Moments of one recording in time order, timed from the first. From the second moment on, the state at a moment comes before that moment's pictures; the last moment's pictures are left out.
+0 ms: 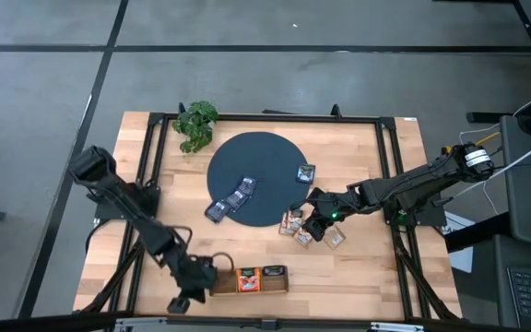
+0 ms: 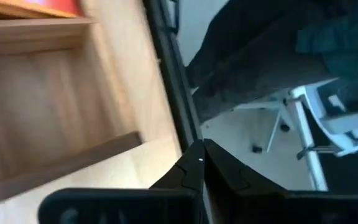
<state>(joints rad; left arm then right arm) -0.77 1.56 0.87 -0.10 0.17 -0.69 0.24 1.36 0.76 -0.25 0.00 0.94</state>
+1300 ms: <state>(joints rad) -0.61 1.81 1.00 -0.38 -0.30 -0.42 0.24 1.36 0.76 -0.27 0.00 0.94</state>
